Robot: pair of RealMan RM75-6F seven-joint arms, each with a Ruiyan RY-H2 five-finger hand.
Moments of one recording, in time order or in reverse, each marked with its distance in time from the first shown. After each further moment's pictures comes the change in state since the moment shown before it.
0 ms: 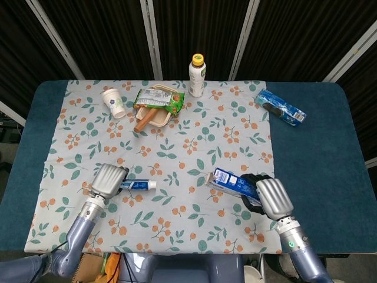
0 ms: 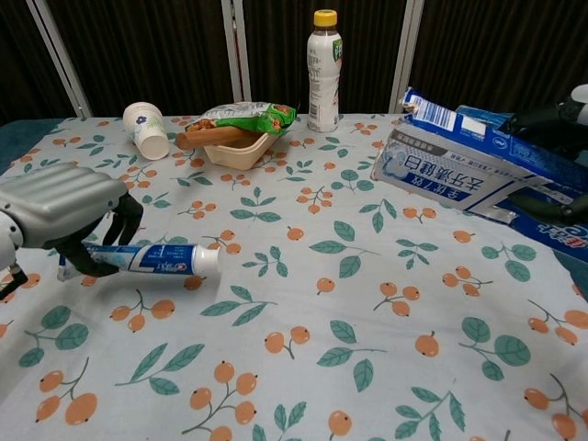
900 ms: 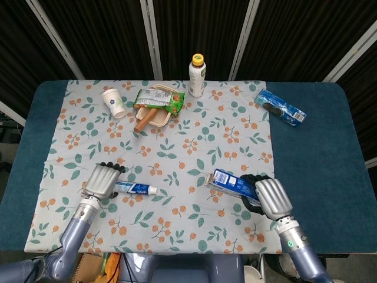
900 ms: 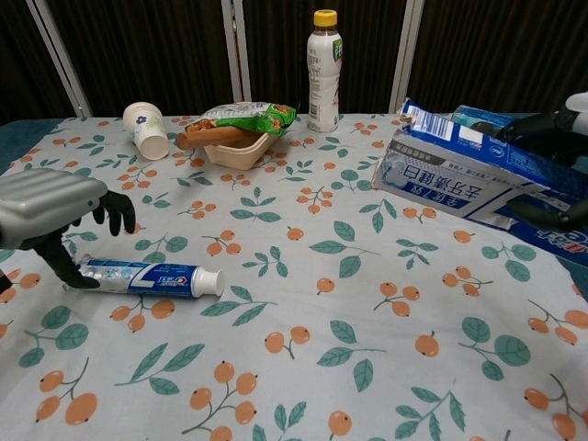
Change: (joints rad) left arm 0.053 0.021 -0.042 -0.071 -0.099 -0.055 0.048; right arm 0.016 -0.005 -0.016 0.015 0.011 0.004 -0.003
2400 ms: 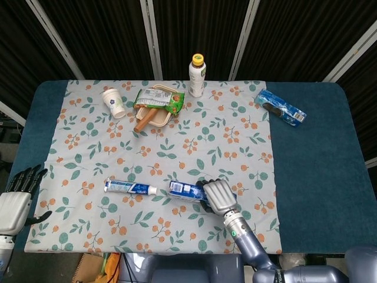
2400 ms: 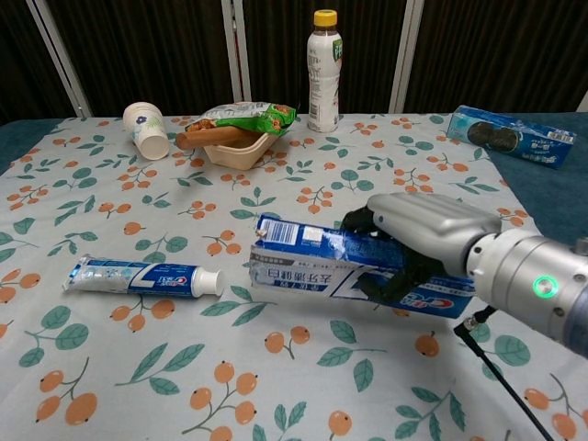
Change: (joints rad) left arm 0.405 0.421 0.152 -0.055 0.419 0.379 -0.678; right arm 0.208 -0.414 0.090 0.187 0.324 -0.126 -0.416
